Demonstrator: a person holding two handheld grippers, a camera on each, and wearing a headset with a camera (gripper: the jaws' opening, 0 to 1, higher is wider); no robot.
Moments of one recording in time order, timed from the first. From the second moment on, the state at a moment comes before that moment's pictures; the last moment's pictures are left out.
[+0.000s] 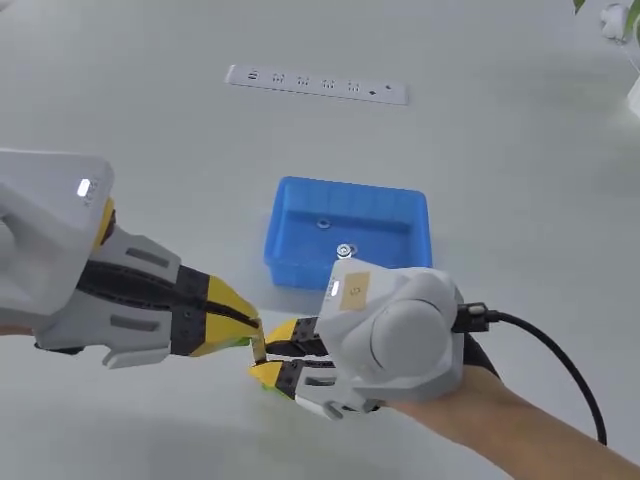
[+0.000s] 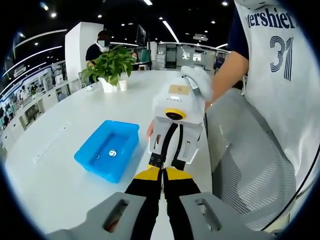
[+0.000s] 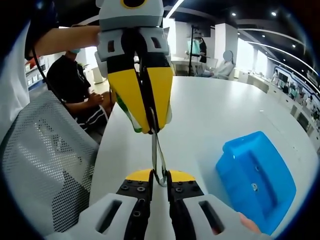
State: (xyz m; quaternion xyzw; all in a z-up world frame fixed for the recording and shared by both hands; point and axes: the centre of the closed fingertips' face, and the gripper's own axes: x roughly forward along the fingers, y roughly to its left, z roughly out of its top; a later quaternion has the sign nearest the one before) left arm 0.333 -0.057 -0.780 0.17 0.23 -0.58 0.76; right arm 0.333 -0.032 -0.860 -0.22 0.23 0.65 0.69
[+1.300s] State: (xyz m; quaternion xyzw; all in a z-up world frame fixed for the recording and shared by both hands) left arm 0.342 -0.064 -0.739 0.19 0.20 -0.58 0.76; right arm 0.347 -0.041 -0.822 -0.23 0.20 0.65 0.70
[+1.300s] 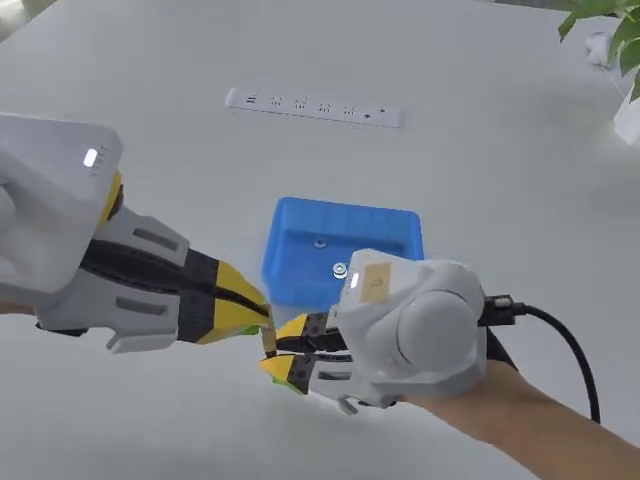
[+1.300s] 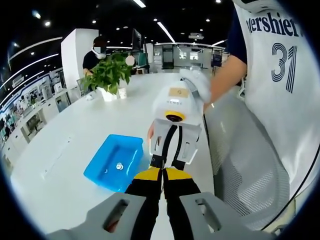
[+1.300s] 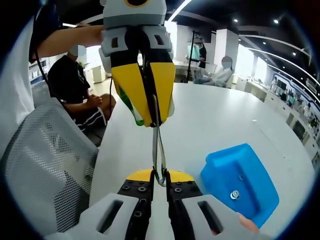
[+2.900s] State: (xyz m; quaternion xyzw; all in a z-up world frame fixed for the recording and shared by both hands) left arm 0.453 -0.103 -0.739 0.23 0.15 -0.60 0.75; right arm 0.471 -0.080 -0.820 -0.27 0.18 0.59 0.74
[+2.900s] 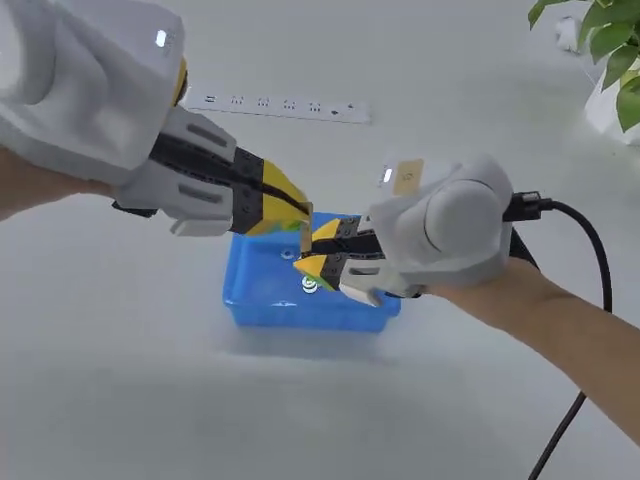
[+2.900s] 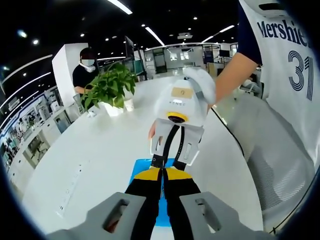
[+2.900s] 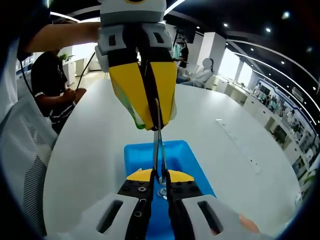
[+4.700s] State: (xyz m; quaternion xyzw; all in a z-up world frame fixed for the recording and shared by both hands) left arm 0.441 -0.101 -0.722 0.24 0.14 -0.60 0.75; right arm 0.455 -0.090 -0.798 -0.26 0.18 0.57 0.76
